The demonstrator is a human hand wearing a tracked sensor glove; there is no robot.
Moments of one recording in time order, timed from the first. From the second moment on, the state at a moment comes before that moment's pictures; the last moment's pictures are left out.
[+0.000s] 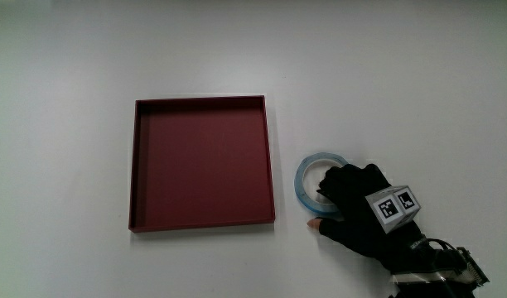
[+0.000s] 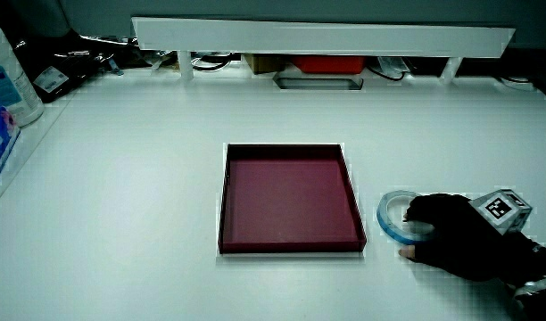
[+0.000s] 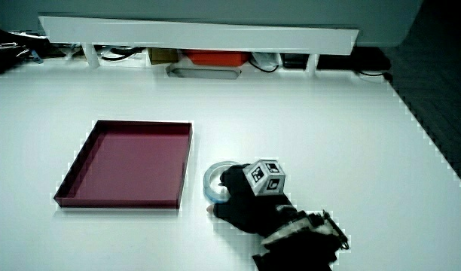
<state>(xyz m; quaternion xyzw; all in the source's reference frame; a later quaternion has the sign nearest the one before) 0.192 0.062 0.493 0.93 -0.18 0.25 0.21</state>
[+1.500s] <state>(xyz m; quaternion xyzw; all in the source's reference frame) 0.165 0.063 0.450 0.93 -0.22 0.25 0.17</state>
